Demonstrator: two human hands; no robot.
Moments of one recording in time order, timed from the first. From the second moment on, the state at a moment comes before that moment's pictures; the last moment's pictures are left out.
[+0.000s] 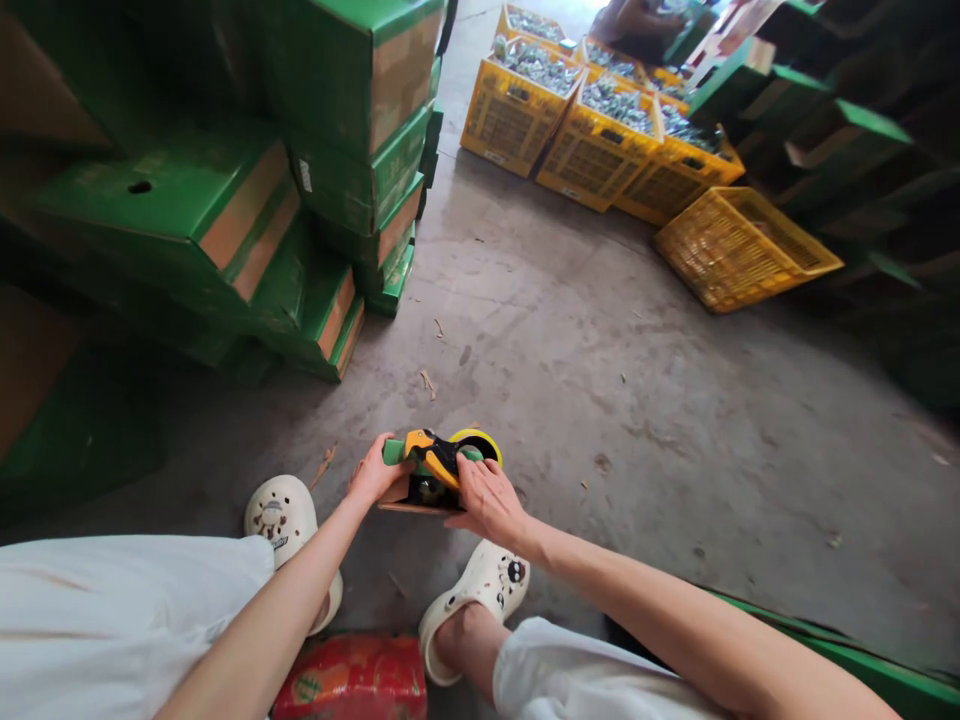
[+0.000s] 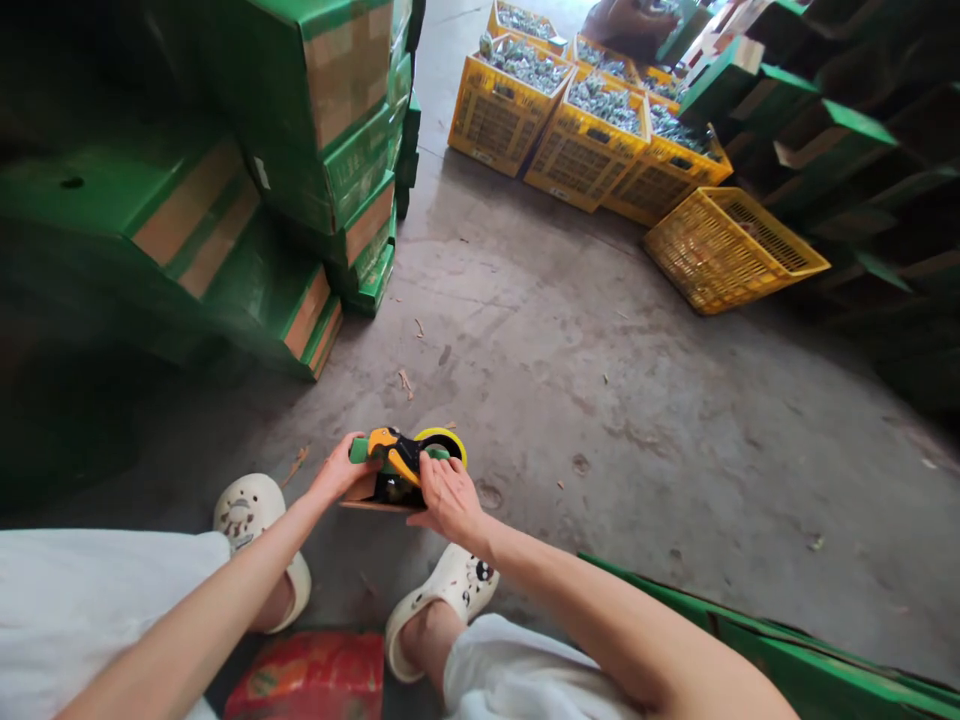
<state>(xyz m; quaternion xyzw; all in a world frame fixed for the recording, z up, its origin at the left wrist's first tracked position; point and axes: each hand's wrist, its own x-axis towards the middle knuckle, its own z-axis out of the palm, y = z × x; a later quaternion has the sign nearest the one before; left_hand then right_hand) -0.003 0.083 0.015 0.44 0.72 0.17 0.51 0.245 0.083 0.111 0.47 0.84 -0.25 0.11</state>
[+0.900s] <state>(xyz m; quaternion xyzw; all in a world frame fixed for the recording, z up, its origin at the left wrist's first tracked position) 0.030 0.030 -0.011 0.39 0.70 0.42 0.43 0.226 0.154 0.093 0.43 0.87 -0.15 0.18</state>
